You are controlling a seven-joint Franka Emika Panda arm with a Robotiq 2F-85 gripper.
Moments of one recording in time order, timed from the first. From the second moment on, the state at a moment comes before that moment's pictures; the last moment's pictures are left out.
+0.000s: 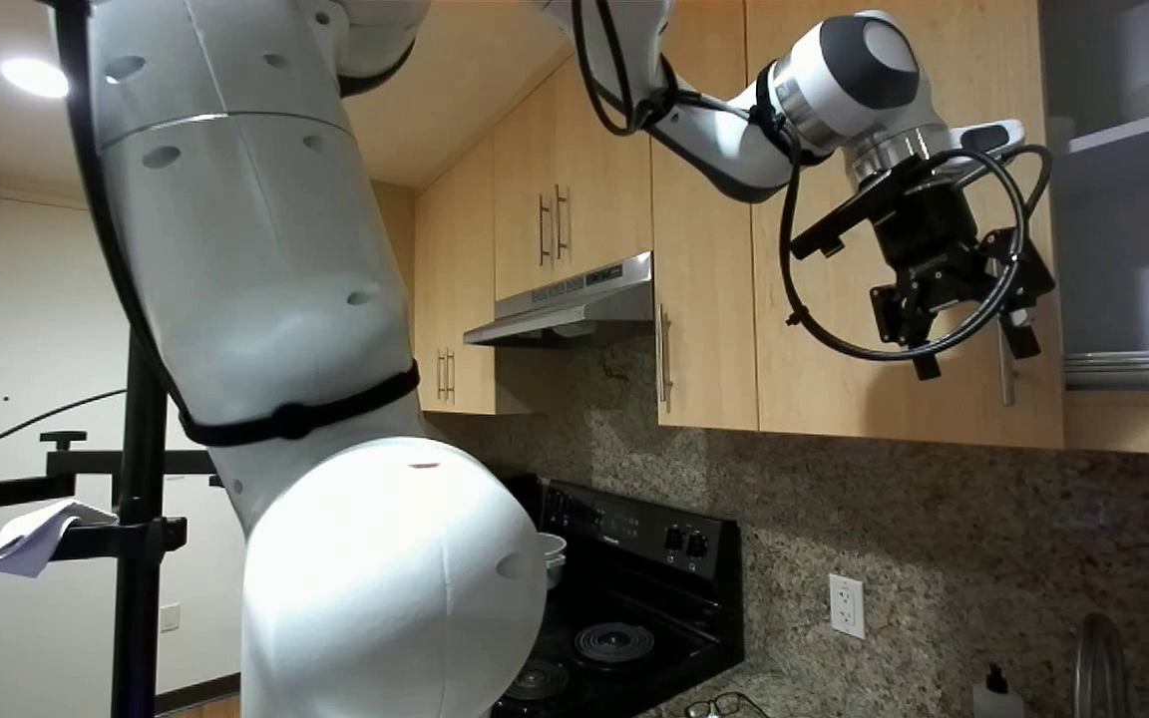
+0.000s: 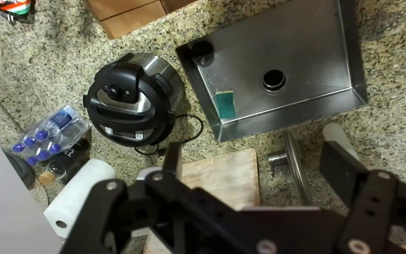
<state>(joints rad) -0.12 -0.33 -0.06 -2.07 -0.24 1.89 0.34</state>
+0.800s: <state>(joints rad) -0.19 -0.55 -0.13 -2.39 -0.30 2.14 0.22</state>
